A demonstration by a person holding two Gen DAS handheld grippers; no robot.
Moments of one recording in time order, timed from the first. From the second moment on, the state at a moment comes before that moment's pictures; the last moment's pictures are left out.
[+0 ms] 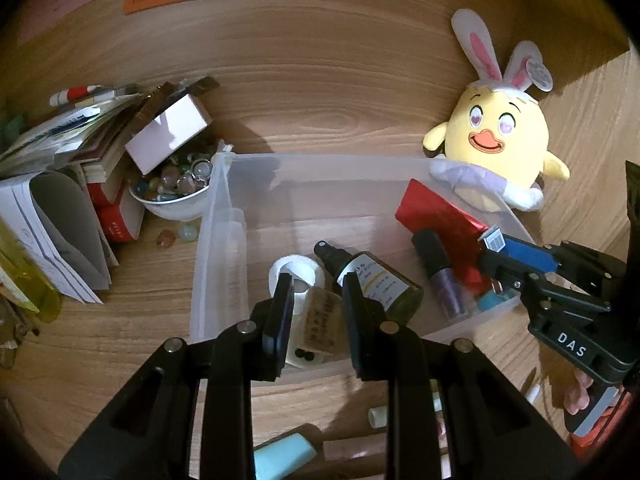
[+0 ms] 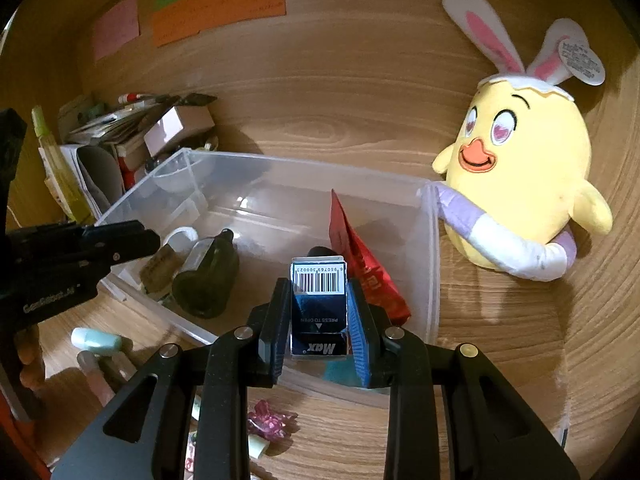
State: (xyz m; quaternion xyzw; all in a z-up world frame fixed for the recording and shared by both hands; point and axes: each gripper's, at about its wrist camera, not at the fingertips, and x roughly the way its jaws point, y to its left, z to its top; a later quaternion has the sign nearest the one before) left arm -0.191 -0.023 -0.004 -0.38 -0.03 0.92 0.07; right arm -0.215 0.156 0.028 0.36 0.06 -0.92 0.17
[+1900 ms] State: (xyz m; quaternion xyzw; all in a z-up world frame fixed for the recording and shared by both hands) left arm -0.104 -0.090 -0.051 -0.44 -0.01 0.90 0.00; right arm -0.152 0.190 0.000 0.39 0.05 -0.91 0.11
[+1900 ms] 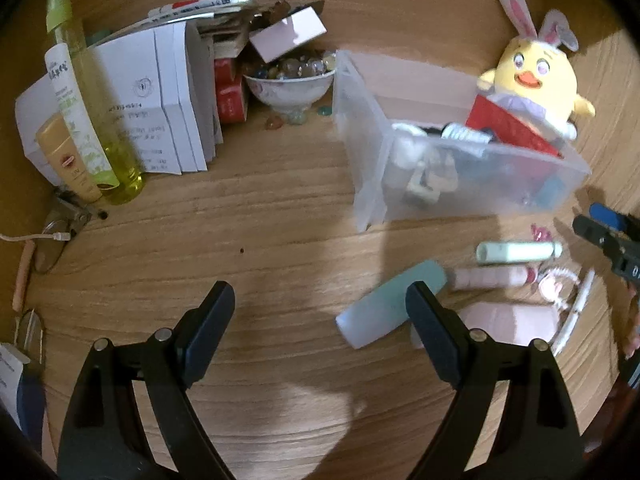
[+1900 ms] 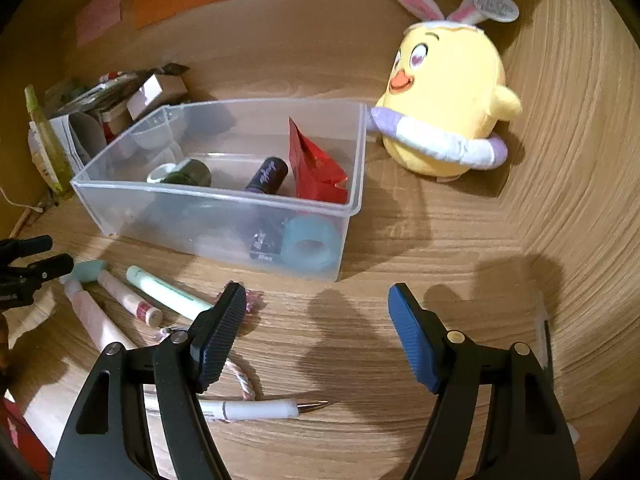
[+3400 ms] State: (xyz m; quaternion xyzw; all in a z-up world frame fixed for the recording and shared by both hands) left arm -0.107 -0.066 -0.056 -0.43 0.02 0.90 0.05; right arm -0.160 0.137 -0.022 0.43 0.08 -0.88 0.17
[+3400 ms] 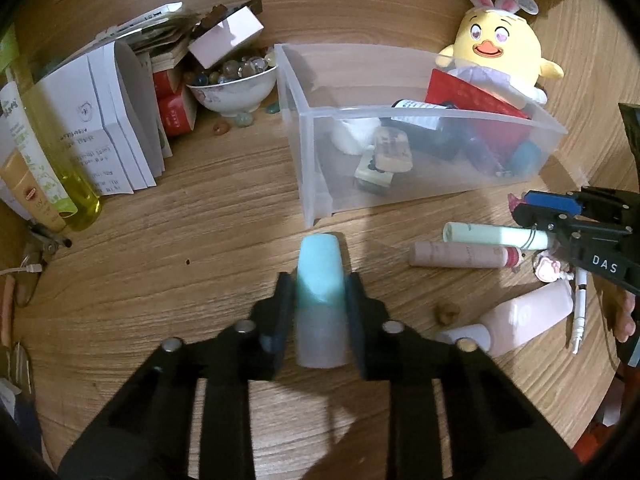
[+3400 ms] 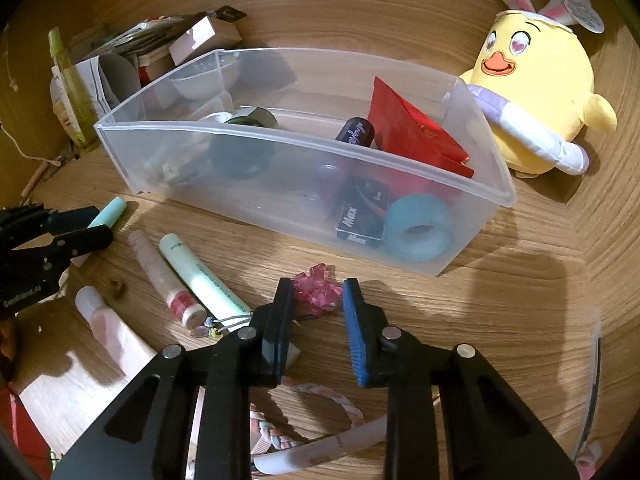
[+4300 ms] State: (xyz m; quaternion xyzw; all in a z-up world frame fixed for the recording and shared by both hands) left arm -0.088 -0.053 0.016 -0.33 -0.04 0.94 0.07; right arm -0.136 0.149 0.067 0.31 0.05 -0.93 0.18
